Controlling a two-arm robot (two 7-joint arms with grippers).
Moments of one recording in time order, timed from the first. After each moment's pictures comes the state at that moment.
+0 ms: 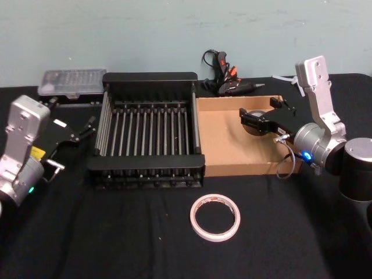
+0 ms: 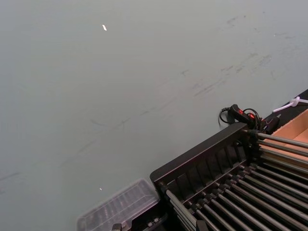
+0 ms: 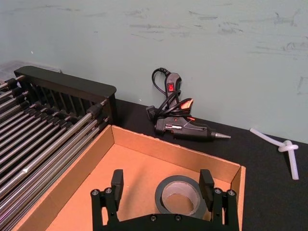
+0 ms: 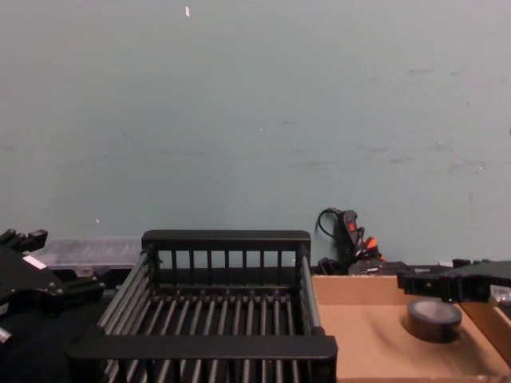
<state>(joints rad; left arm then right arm) -0.20 0.60 0.45 -1.41 -0.25 -0.12 0.03 0.35 0.27 -0.26 -1.25 0.25 0.24 0.27</state>
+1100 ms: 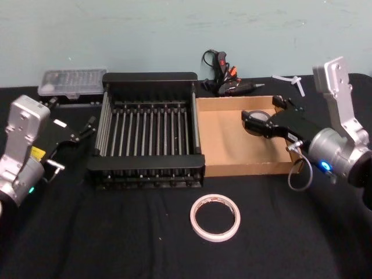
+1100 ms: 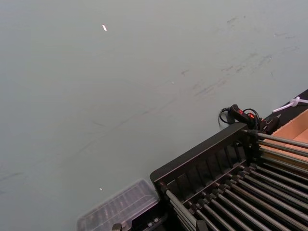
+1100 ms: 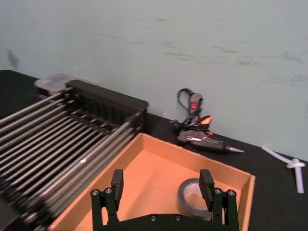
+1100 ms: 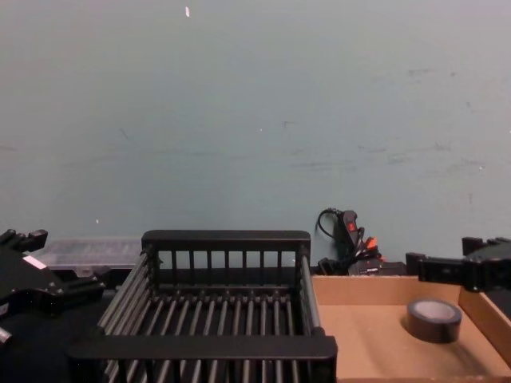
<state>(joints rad) -0.20 0.60 0.45 -1.41 -0.25 -0.12 0.03 0.21 0.37 -0.23 -1.50 0.30 0.25 0.34</state>
